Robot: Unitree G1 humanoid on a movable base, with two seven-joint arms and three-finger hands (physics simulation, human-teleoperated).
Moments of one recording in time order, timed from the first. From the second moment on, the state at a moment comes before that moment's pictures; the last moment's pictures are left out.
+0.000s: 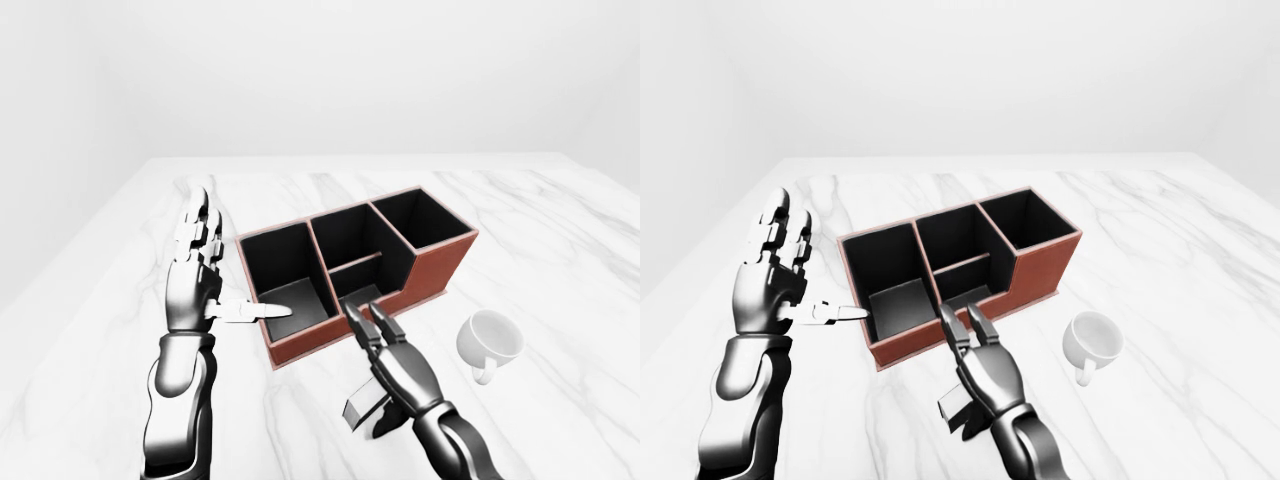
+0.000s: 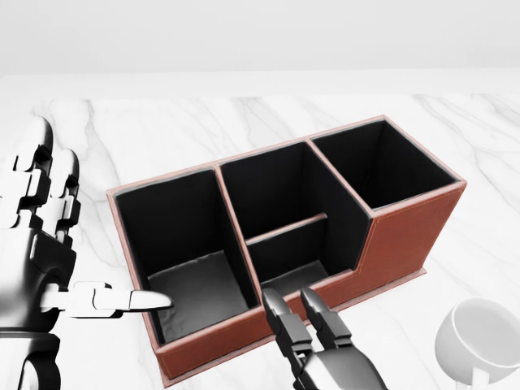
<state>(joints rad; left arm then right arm) -0.01 0.05 0.10 -0.47 -0.03 0.09 -0.09 0.37 -0.14 0.30 -0.36 -1.04 -0.09 0.17</state>
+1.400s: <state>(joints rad) -0.01 0.04 0.10 -0.45 -0.03 0.09 -0.09 0.37 -0.14 0.30 -0.27 -1.06 -0.09 0.10</state>
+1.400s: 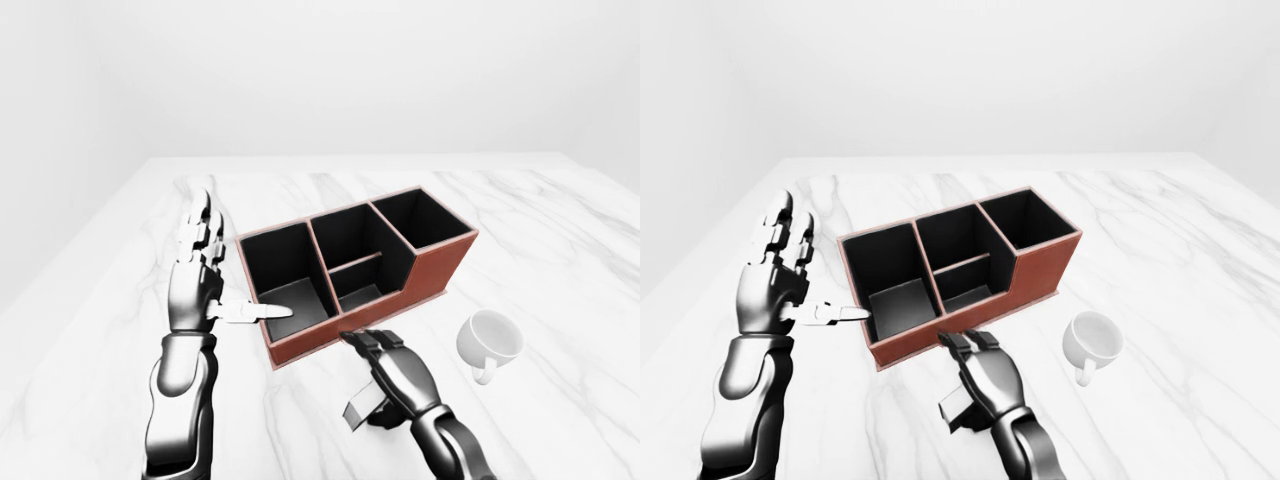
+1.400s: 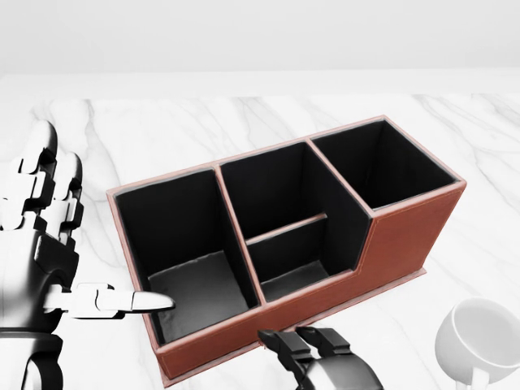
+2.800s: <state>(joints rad) -0.01 0.05 0.10 -0.45 -0.03 0.09 -0.09 0.31 -0.10 0.23 -0.46 -1.02 -0.08 0.31</state>
